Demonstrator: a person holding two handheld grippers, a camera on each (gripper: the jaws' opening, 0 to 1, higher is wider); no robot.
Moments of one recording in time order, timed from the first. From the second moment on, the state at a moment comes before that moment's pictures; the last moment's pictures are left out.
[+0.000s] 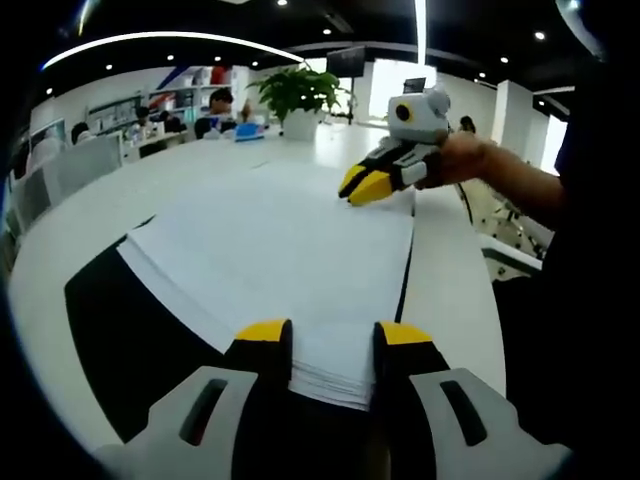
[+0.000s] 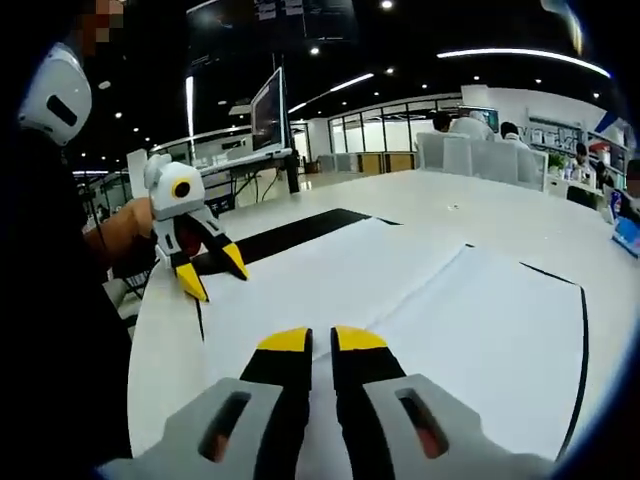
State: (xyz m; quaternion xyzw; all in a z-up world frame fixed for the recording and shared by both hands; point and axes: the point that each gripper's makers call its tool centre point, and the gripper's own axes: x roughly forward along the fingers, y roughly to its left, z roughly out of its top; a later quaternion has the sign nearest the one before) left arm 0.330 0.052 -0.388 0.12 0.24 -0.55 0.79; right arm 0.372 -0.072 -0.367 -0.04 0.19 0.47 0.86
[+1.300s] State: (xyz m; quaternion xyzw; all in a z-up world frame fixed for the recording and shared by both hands) left arm 0.328 0.048 -0.390 0.15 0.23 -0.55 0.79; right arm 0.421 -0.064 -0.370 0.04 0.21 0.42 0.88
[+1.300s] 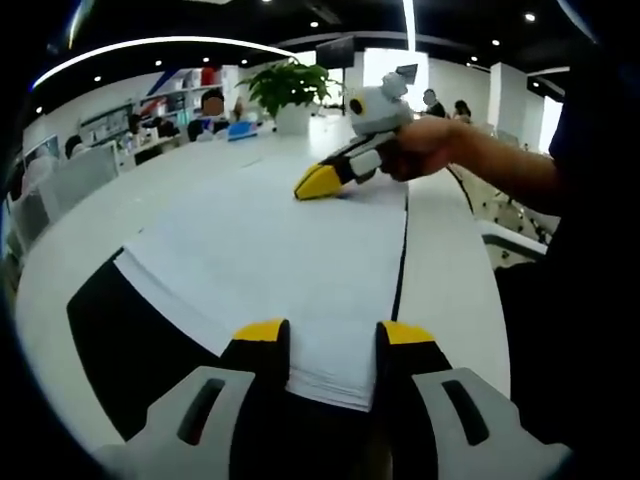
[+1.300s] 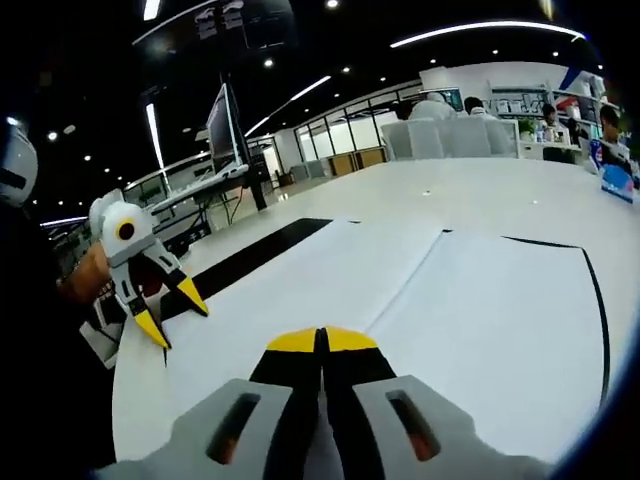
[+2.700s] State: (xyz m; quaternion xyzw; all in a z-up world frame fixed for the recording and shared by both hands) left arm 0.330 0.048 -0.390 0.16 0.24 -0.56 0.78; right arm 0.551 -0.046 -0.375 0.05 0.24 0.39 0.89
